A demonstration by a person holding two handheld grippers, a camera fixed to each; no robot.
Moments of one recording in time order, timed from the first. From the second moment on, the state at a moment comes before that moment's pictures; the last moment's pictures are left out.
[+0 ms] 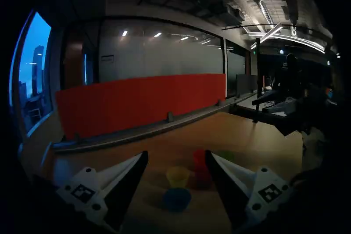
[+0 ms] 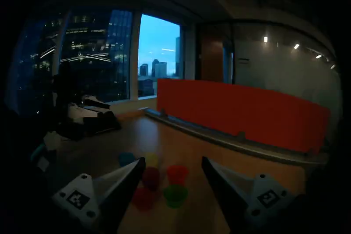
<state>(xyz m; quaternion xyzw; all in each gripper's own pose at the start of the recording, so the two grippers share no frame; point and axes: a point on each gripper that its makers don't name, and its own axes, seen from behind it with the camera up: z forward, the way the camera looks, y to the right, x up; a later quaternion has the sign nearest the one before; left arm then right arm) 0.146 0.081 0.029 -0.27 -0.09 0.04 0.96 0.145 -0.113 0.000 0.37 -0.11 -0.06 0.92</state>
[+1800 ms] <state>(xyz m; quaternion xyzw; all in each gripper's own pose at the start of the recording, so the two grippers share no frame) -0.063 0.086 0.040 -0.32 -0.27 0.08 0.90 -0.062 -0.129 0.043 0.42 -0.26 -0.14 0.86</state>
